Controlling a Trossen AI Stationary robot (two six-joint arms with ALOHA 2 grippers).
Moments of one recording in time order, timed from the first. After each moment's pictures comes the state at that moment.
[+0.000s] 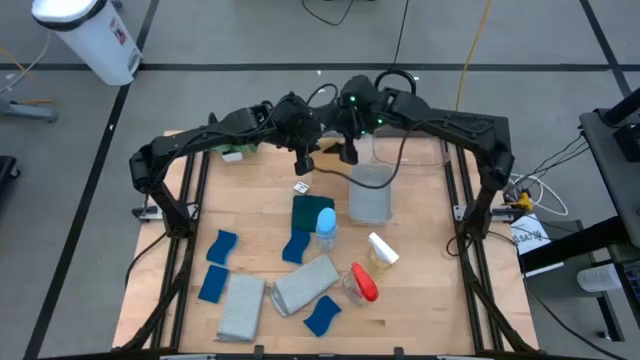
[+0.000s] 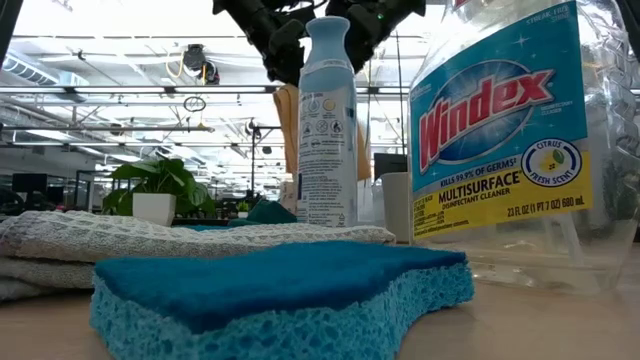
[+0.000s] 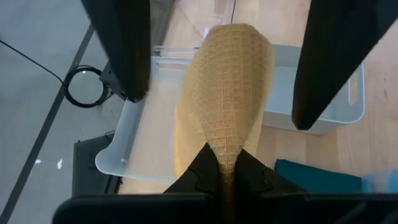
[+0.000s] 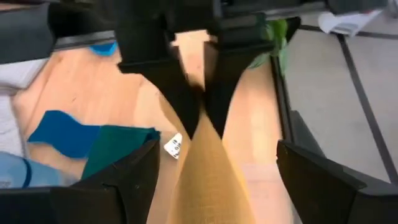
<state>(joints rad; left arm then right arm) 0.41 1.69 1.62 -0.70 0.08 0.28 -0.47 1.79 1.86 -0.80 -0.31 -0.42</state>
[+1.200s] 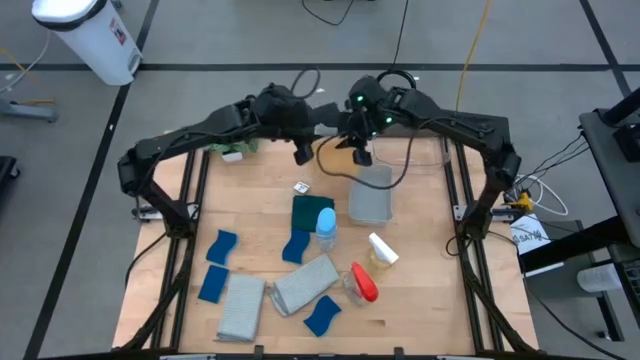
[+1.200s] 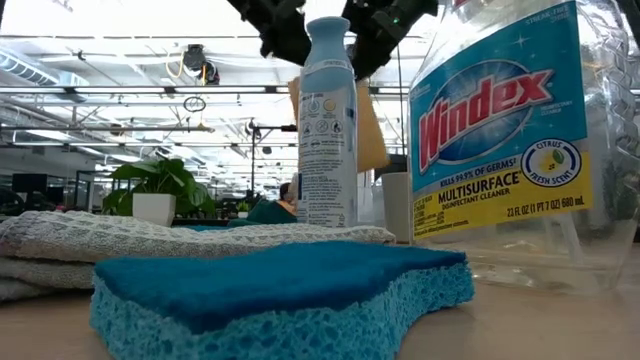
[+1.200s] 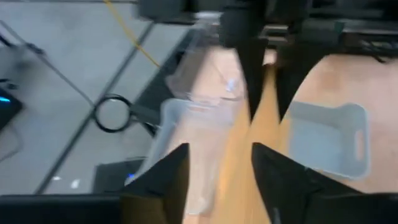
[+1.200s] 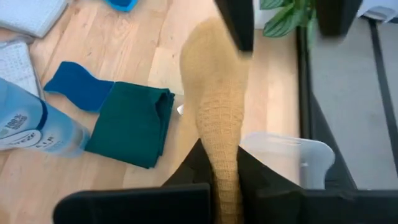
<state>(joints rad) 0.41 1.60 1.62 -0.59 0.01 0.20 -0.51 1.74 1.81 -0.91 -0.34 -0.54</state>
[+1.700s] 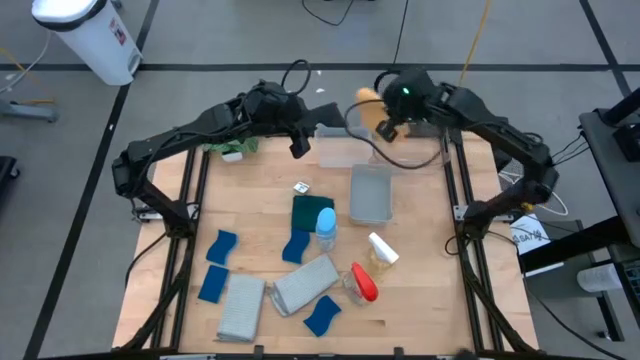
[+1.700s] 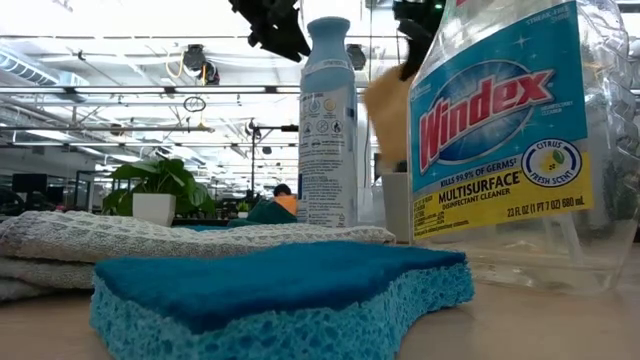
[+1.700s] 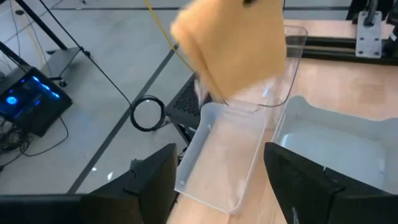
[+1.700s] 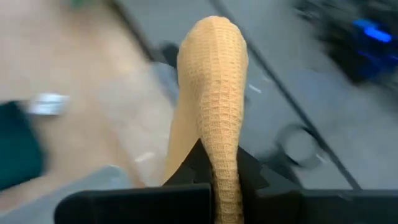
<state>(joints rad) 0.41 1.55 1.62 -0.59 -0.13 0.19 -0.58 1.46 1.66 -0.96 0.26 -0.14</state>
